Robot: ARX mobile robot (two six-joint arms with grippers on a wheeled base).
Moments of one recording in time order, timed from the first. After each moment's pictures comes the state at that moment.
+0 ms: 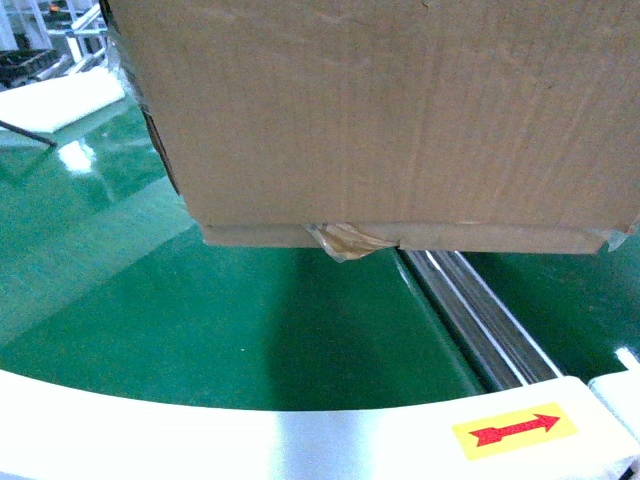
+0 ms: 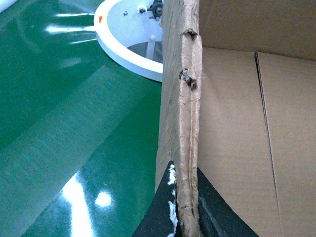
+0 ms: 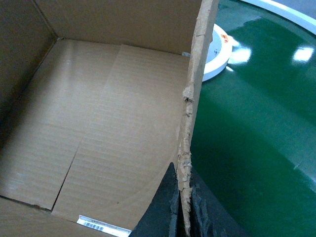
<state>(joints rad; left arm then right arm) -0.38 1.47 1.14 -0.09 -0.35 -0.33 0.14 1.33 1.04 0.00 -0.11 -0.07</state>
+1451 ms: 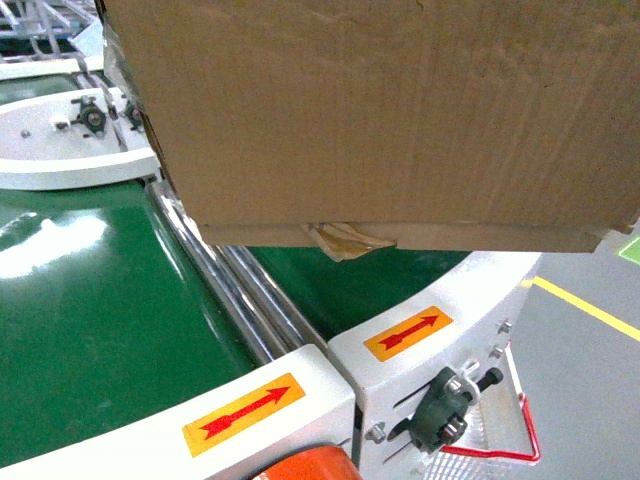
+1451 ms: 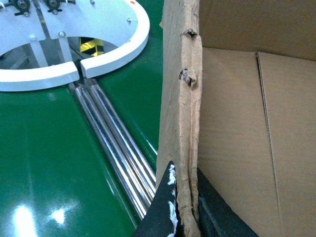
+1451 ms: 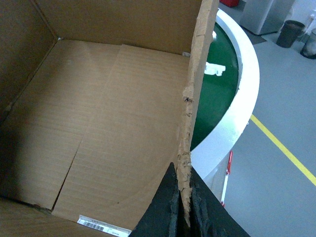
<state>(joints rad) -0.38 1.47 1.14 -0.09 -0.35 -0.33 0.14 1.33 1.04 0.00 -0.11 -0.07</state>
